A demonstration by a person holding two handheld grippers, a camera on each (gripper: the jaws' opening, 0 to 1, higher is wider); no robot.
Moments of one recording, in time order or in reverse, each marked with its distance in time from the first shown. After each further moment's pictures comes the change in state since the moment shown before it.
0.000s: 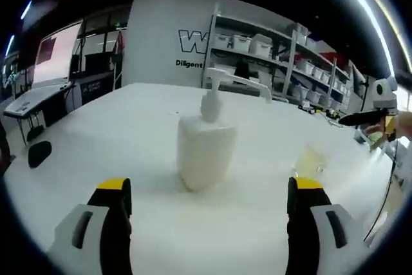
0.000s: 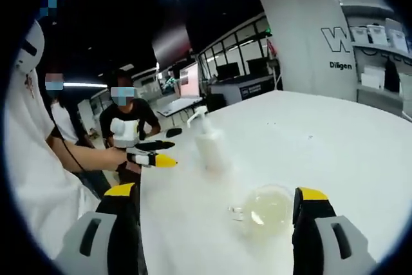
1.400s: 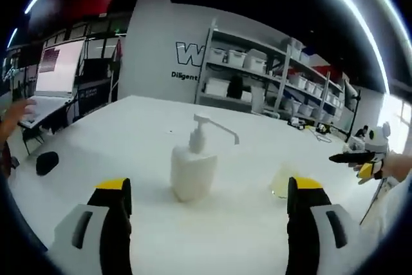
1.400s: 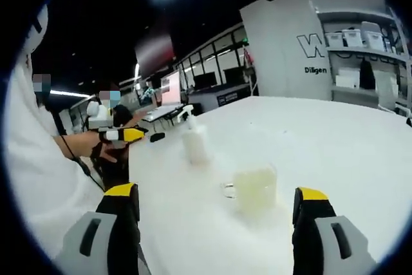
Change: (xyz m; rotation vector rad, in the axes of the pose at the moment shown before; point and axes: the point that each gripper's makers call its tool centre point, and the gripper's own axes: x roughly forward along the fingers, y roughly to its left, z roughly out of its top) left arm -0.053 -0.028 0.043 -0.004 -0.057 -0.056; right arm -0.039 0.014 -0.030 0.022 -0.085 -0.171
